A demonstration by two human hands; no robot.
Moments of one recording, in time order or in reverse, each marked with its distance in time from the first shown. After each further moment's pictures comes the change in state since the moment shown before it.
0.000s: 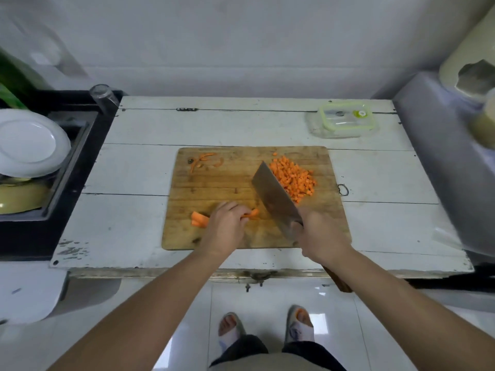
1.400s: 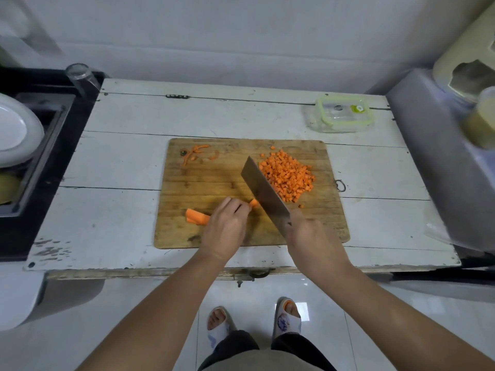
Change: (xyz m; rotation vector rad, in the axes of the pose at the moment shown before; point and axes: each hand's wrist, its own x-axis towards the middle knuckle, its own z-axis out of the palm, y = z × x) left_hand -0.006 -0.006 0.018 0.120 0.135 0.228; right_hand -0.023 -0.023 0.021 -0.356 0.205 -0.176
